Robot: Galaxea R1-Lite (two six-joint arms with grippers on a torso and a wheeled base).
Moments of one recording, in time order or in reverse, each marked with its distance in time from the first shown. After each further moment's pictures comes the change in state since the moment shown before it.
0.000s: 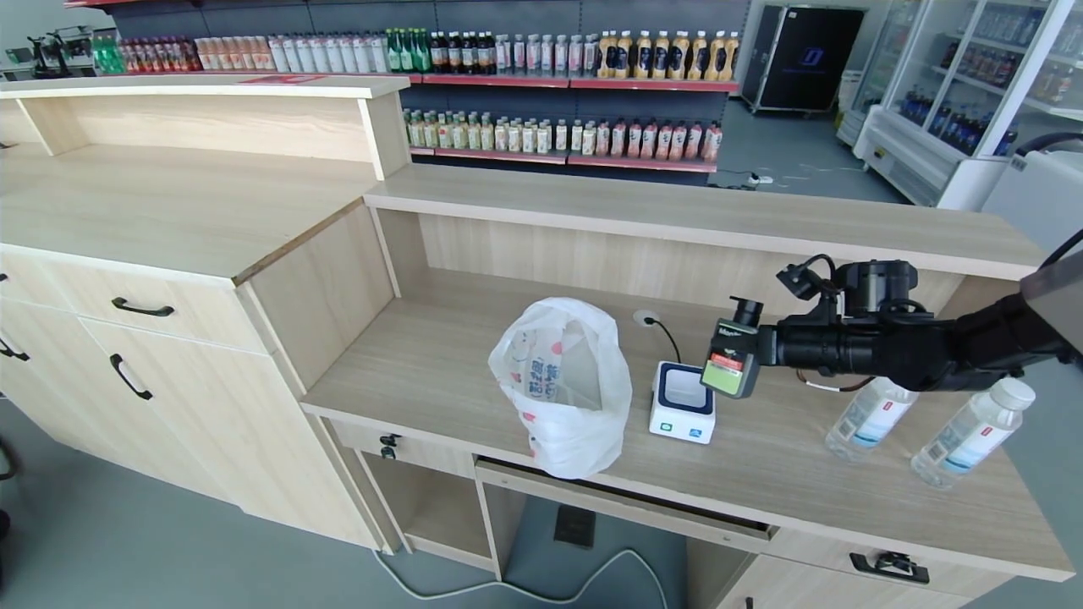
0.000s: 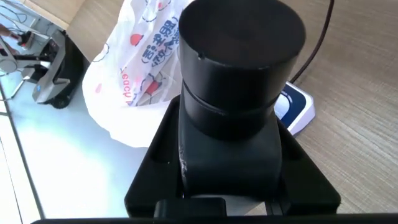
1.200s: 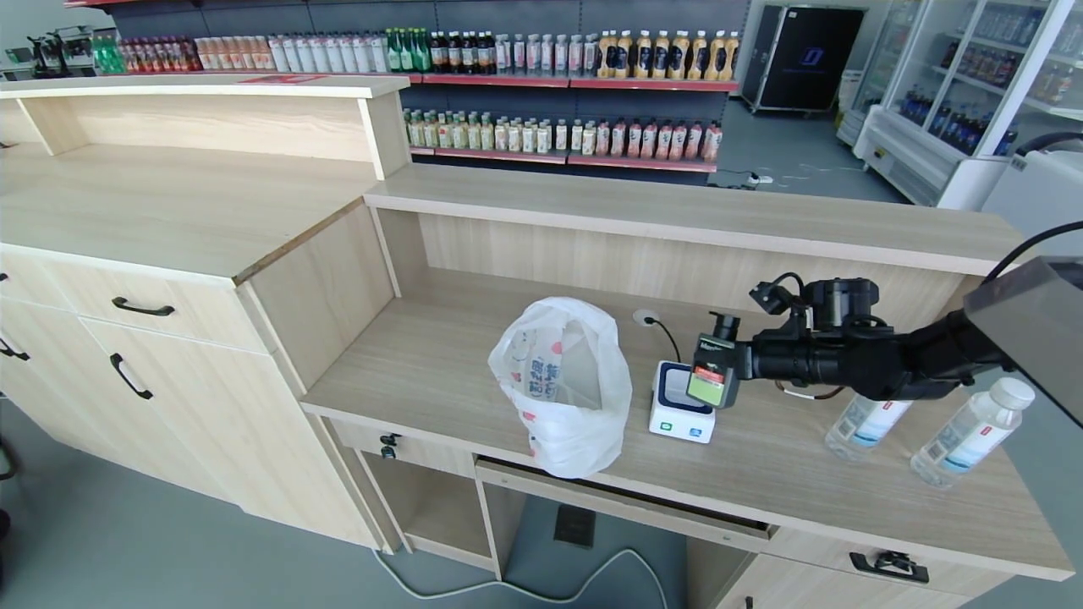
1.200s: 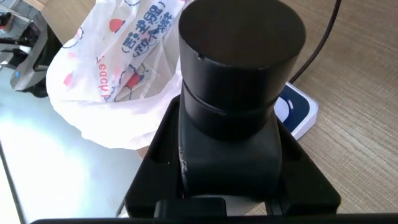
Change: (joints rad) left arm 0.000 0.000 0.000 0.000 0.000 0.000; right arm 0.034 0.107 -0.061 -0.019 -0.034 -0.064
